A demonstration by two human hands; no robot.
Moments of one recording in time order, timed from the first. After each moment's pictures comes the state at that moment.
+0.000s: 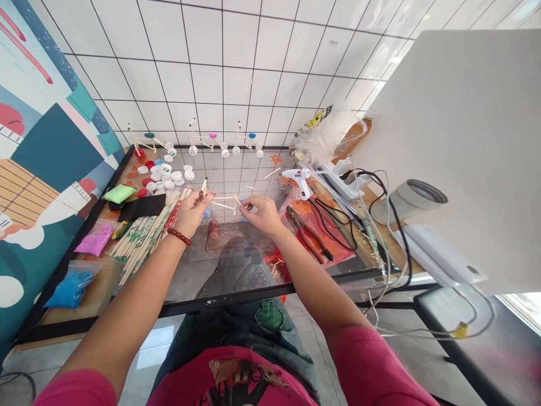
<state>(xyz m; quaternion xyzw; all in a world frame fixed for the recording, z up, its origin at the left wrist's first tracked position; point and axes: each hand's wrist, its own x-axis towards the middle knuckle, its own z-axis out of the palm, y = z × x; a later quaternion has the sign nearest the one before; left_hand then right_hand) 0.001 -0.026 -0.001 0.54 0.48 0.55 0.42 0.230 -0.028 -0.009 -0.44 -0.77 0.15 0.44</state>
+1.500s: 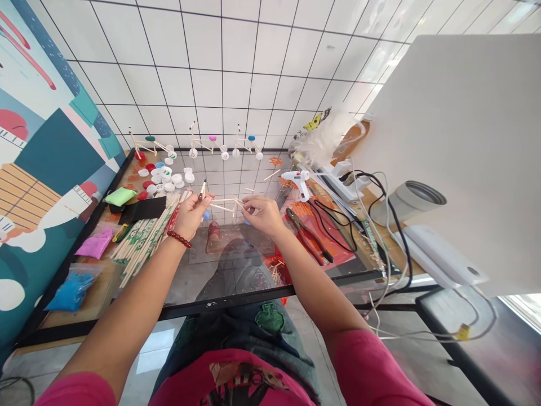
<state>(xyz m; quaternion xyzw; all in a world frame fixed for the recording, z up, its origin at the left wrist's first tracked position) 0.001 -0.023 -0.001 0.50 0.46 0.58 0.45 0.232 -0.029 -0.004 -0.44 -0.76 0.14 0.46</state>
